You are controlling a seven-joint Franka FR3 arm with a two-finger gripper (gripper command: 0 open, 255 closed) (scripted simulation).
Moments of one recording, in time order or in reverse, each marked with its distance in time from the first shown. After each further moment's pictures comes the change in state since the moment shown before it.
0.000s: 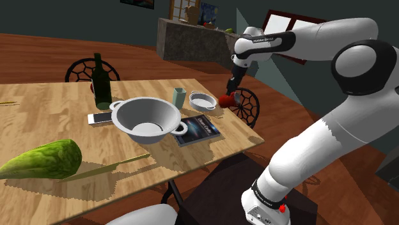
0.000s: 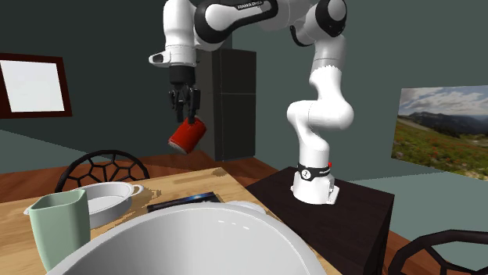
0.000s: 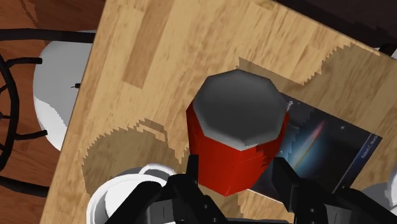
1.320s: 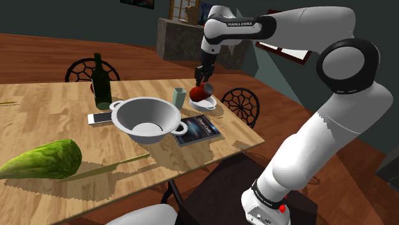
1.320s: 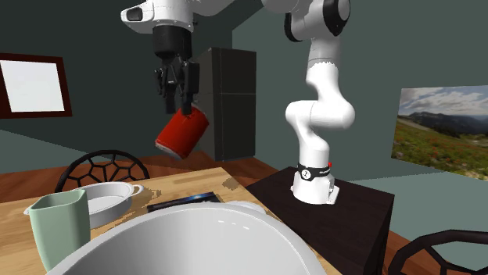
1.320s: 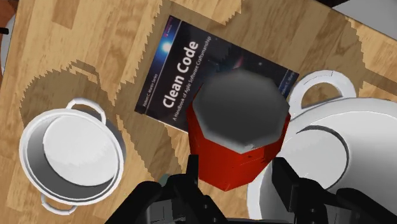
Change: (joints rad) arm 0.150 0.129 0.203 0.228 0.076 -0.109 0.315
